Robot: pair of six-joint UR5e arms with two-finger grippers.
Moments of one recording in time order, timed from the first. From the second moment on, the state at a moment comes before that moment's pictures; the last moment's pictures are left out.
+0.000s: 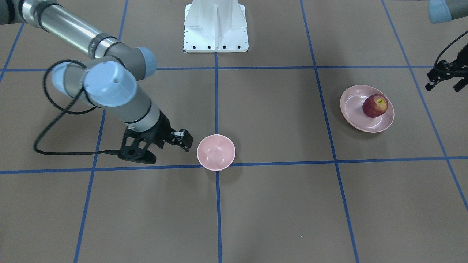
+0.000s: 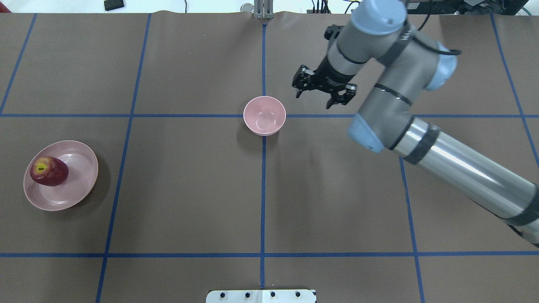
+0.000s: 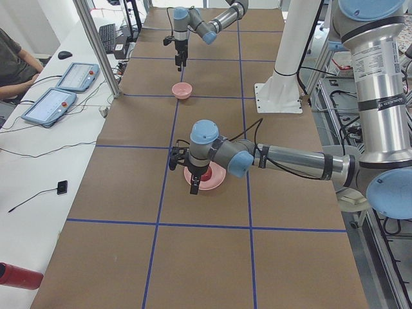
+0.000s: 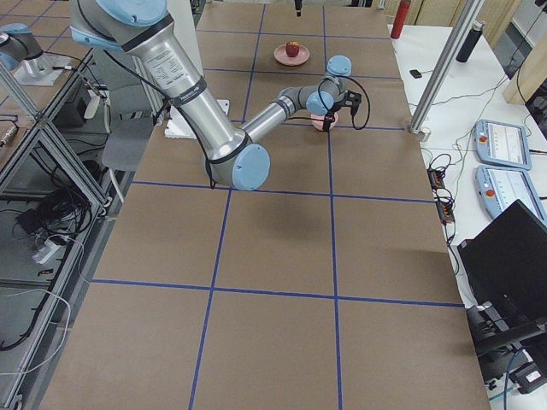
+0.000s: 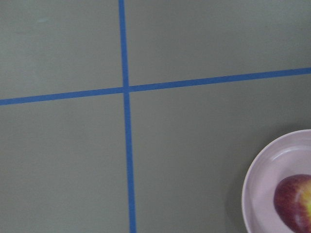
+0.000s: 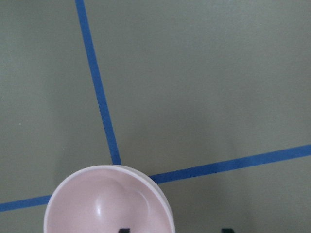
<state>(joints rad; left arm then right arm) -1.19 -1.36 -1.89 -2.00 -2.23 -0.59 0.84 -0.93 1.51 -1.29 2.24 1.29</state>
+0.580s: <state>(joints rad) -0.94 -1.41 -1.88 -2.08 -2.18 -0.73 0.94 -1.13 1.66 -1.29 2.34 1.12</state>
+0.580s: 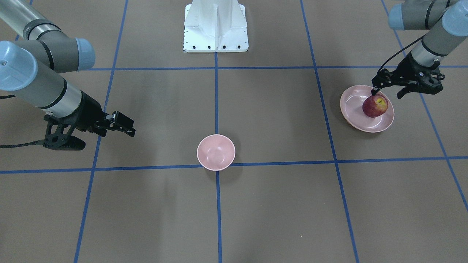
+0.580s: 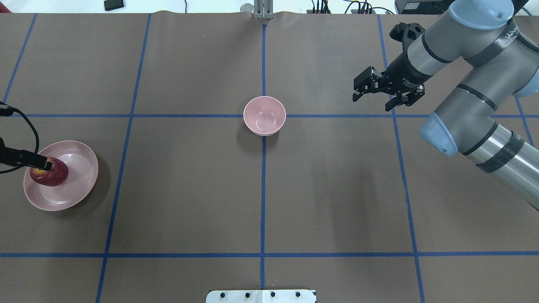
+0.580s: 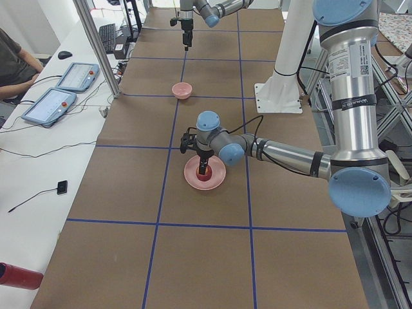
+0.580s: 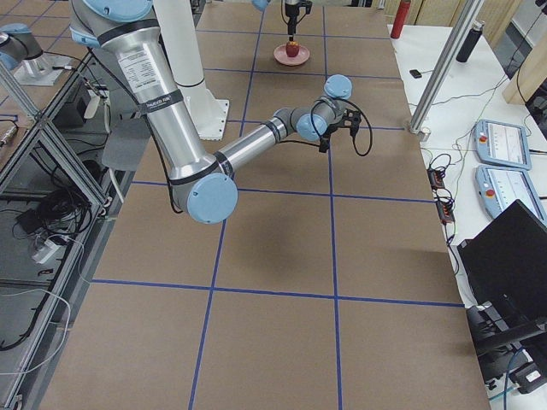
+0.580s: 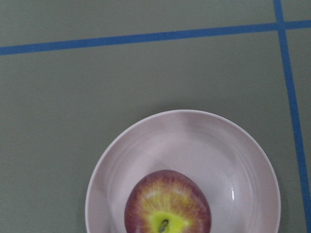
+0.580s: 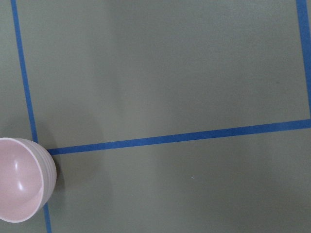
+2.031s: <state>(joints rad) -0.91 -1.52 -1.70 -2.09 -2.17 -0.74 0.95 -1.16 1.67 -1.29 2.34 1.12</state>
